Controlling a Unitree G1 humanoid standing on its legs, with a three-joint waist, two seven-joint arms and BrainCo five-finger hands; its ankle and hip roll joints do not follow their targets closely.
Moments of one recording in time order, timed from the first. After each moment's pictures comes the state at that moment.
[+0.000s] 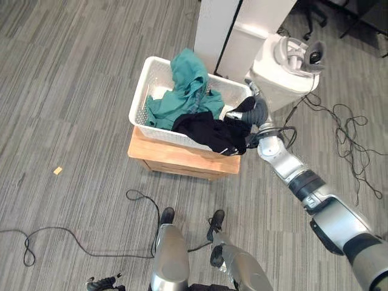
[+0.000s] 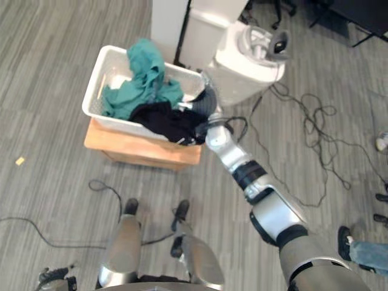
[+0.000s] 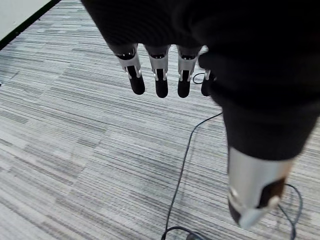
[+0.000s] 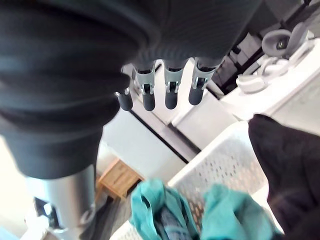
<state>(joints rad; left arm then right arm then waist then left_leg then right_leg) 0.01 0.39 -0.04 1.22 -0.44 -0.04 0.32 -0.91 -0.35 0.53 0.64 0.09 -0.13 -0.48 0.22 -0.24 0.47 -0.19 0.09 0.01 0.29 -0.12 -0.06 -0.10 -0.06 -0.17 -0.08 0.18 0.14</state>
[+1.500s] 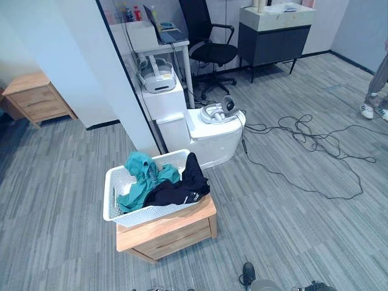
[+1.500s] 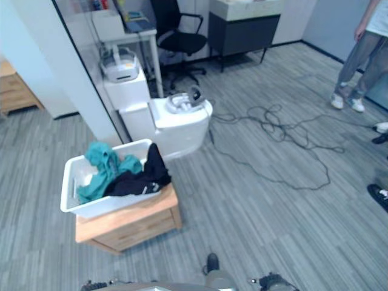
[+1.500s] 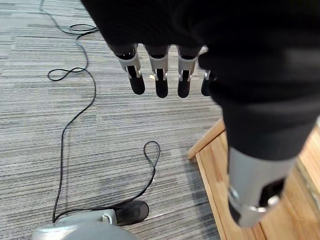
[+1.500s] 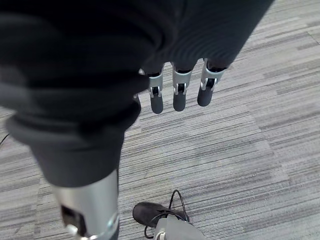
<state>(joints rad) 0.08 0.18 -0.17 1.15 -0.32 0.03 0.34 -0.03 -0.31 0.25 1.18 0.09 0.18 -0.17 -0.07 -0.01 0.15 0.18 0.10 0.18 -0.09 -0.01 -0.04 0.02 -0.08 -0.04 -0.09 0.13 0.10</state>
